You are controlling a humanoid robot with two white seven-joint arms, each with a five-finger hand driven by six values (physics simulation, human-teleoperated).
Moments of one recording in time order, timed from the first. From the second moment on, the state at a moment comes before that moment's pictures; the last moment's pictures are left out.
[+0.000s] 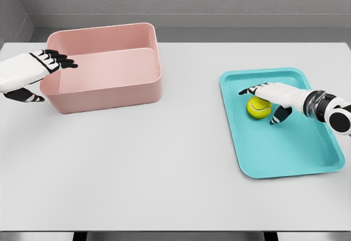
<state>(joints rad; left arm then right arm) -0.45 1.01 -0.45 -1.45 -0.41 -0.61 -0.23 -0.71 -0.91 0.98 -1.59 0.24 0.08 0.41</state>
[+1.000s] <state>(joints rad) -0.45 1.01 -0.45 -1.44 -0.41 -0.61 -0.23 -0.81 -0.94 0.97 -1.70 0.23 0.08 0.44</state>
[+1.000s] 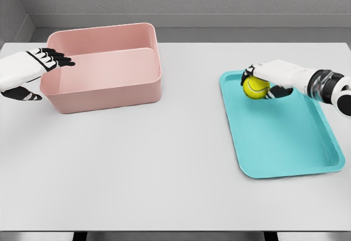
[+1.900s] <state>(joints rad) -0.46 1.01 -0.45 -1.43 -0.41 -0.61 -0.23 -0.89 -0.58 1.08 -1.75 0.23 0.06 0.51</state>
